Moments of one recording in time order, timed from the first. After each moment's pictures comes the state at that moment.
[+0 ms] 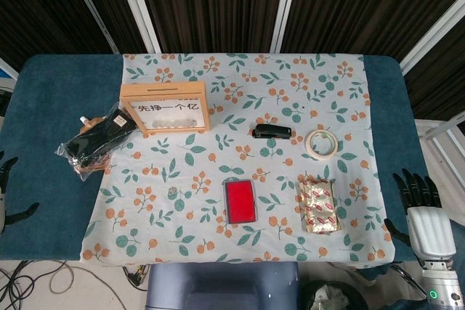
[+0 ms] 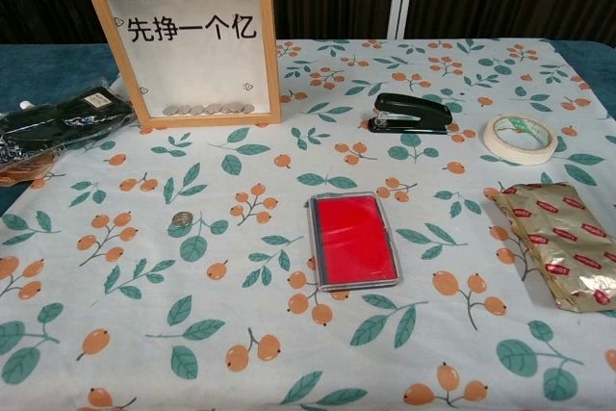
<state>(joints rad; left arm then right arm) -0.08 -1.18 -0.12 -1.64 1.30 1.49 0.15 0.05 -1.22 0.07 -1.56 -1.53 1.55 -0.15</state>
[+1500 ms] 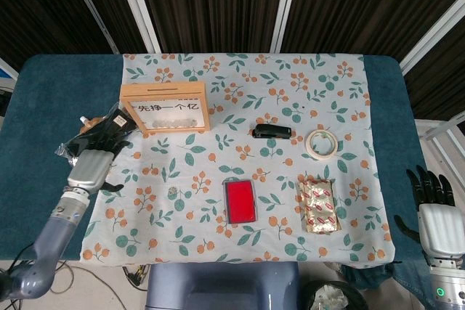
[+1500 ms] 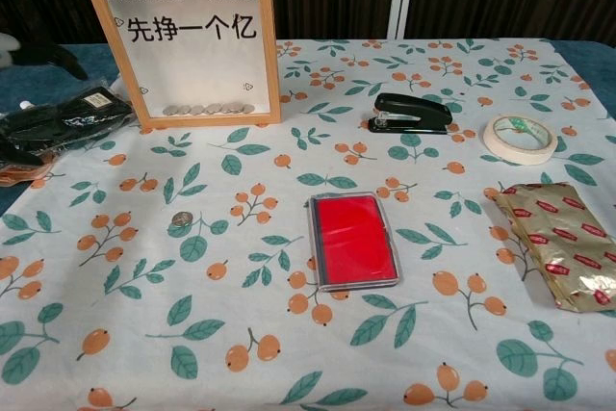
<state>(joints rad) -0.53 -1.27 -0.21 -1.75 0.99 0.96 0.52 0.04 -1.20 0.10 -1.58 -1.47 1.55 -0.16</state>
